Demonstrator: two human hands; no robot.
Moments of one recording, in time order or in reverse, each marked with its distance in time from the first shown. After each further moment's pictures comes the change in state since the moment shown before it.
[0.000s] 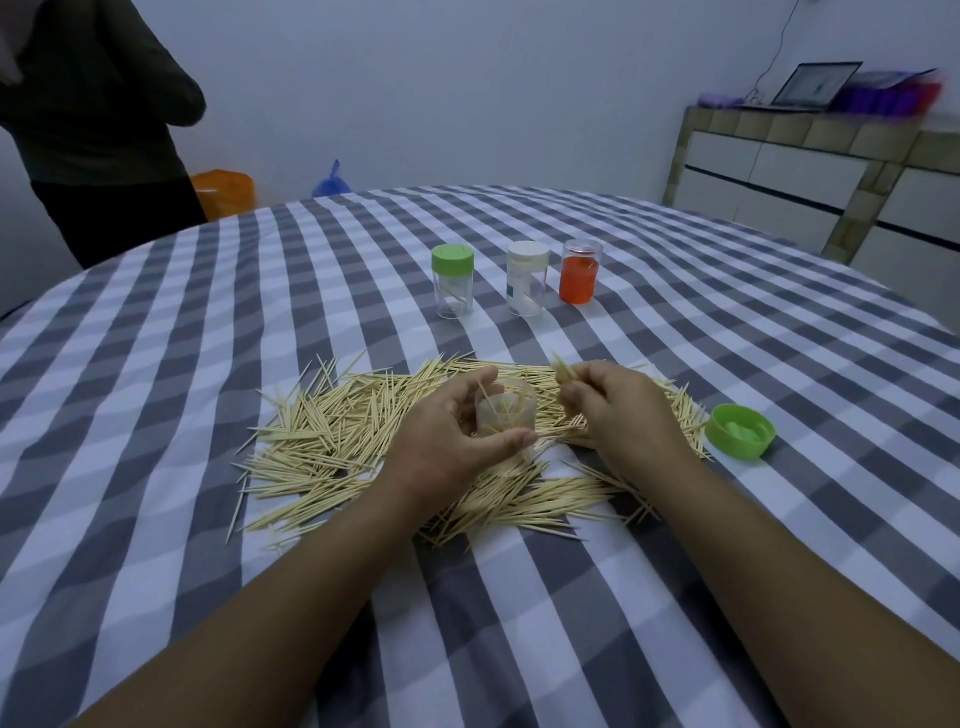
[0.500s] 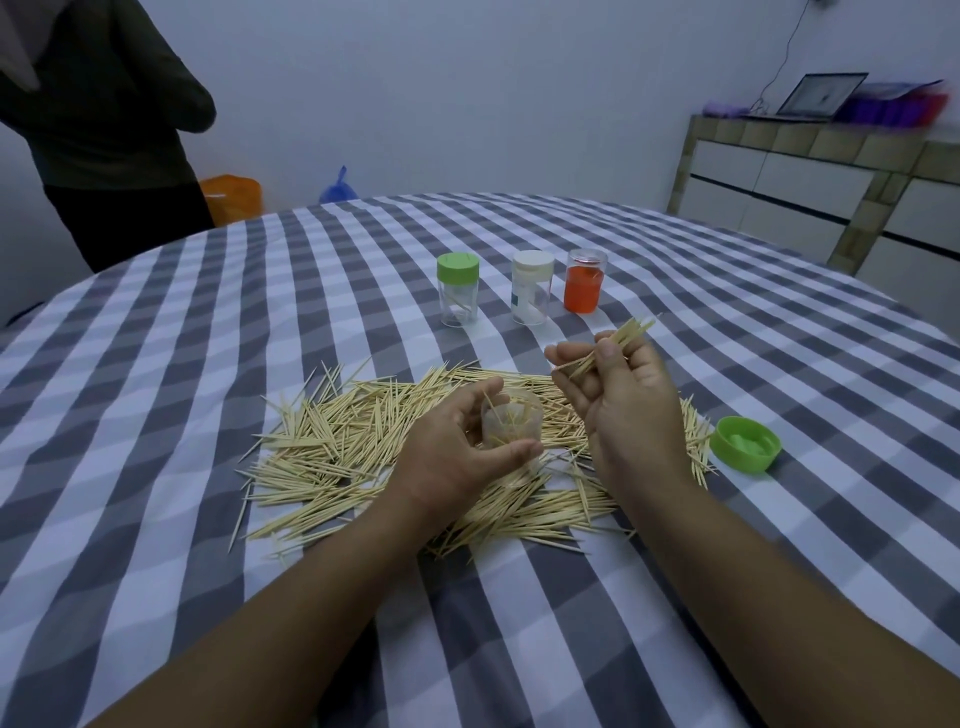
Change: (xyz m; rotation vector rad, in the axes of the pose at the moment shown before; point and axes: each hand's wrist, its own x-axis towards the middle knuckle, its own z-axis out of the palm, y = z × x) left_hand -0.001 0.000 0.004 -0.005 0.007 0.014; right_hand 0.000 -0.025 0.012 1.129 0.196 0.125
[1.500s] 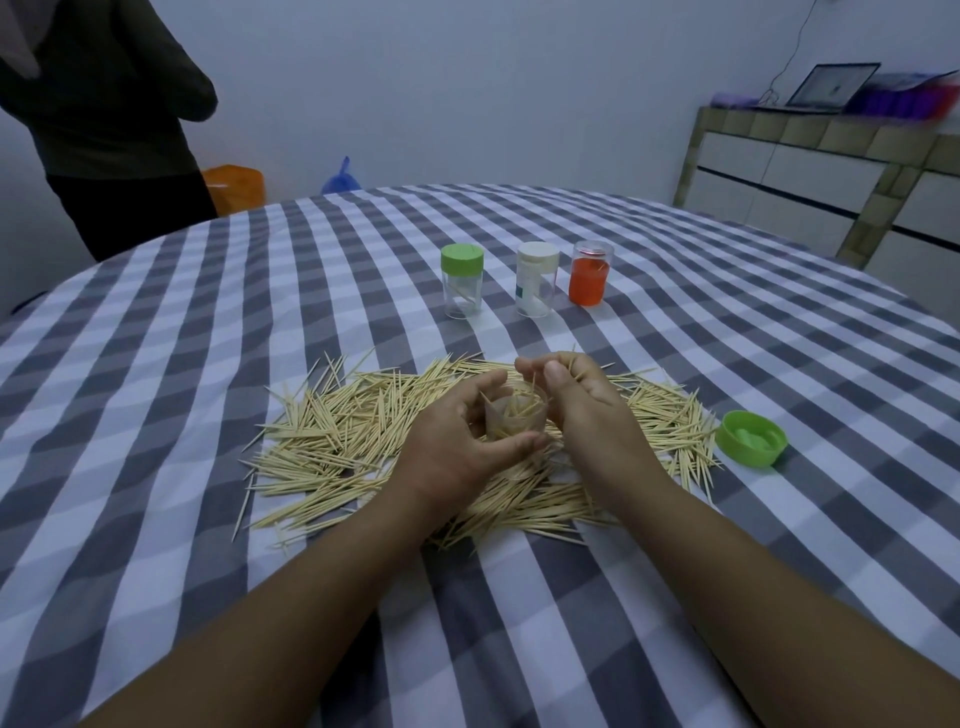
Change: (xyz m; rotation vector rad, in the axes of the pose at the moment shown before) left_hand 0.000 -0.002 0.000 -0.005 0.014 0.006; right_hand -0.008 0.015 0.001 -0.410 -0.229 0.114
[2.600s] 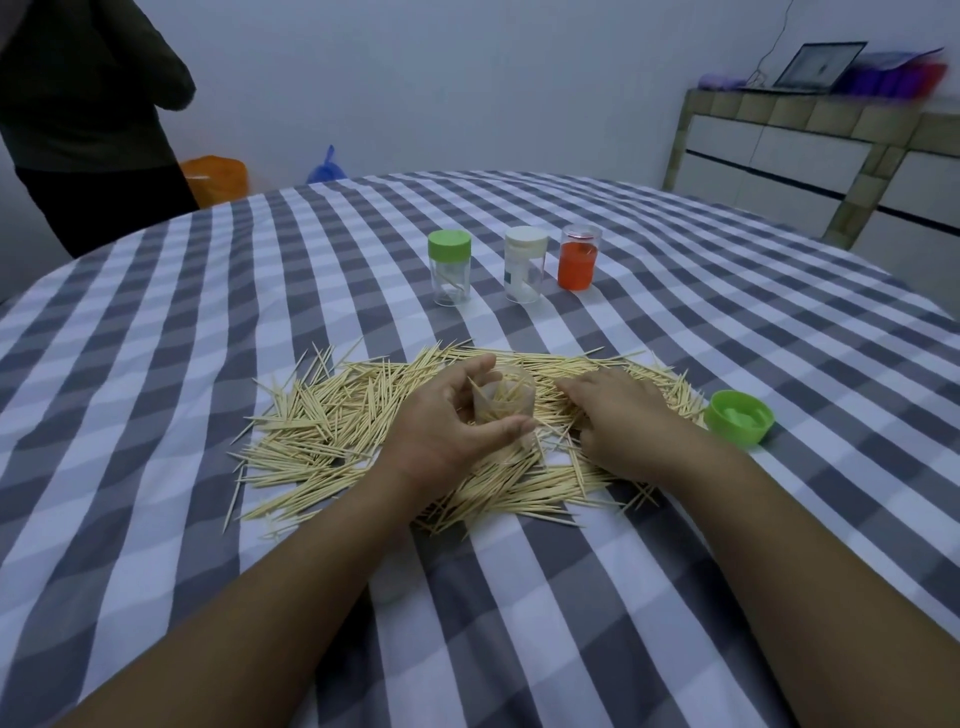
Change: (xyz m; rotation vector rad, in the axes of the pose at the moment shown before) left_hand -0.001 0.005 -0.004 0.010 -0.044 -0.039; right_hand 0.012 -0.001 -0.048 -1.456 -0.320 0.007
